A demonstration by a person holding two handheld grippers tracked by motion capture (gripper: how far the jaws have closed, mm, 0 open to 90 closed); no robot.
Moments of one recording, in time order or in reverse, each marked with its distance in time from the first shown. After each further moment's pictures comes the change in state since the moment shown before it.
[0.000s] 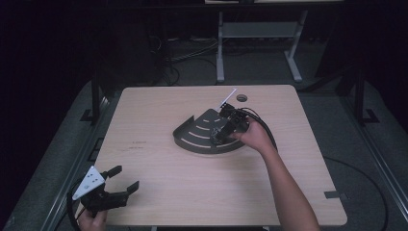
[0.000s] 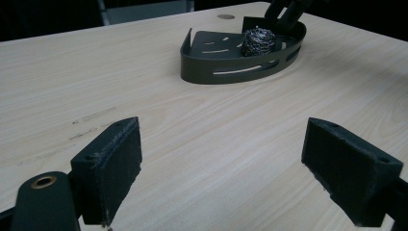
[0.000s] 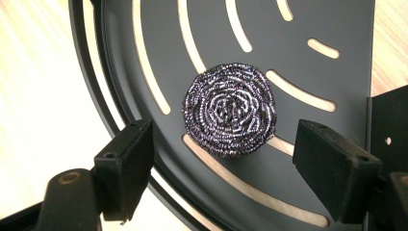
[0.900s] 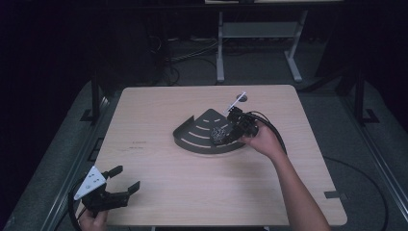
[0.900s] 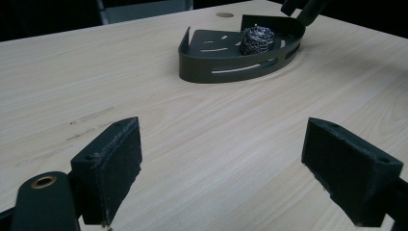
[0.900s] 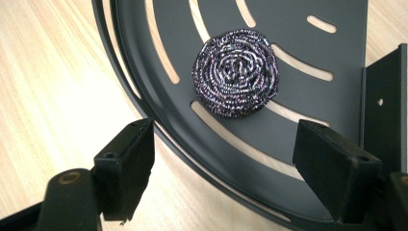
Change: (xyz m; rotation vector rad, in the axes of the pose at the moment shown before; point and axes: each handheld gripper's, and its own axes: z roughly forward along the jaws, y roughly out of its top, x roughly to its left) left arm -0.001 0.000 0.002 0.006 -0.002 0.007; right arm 0.005 -0.026 -0.020 -0.021 -0.002 -0.016
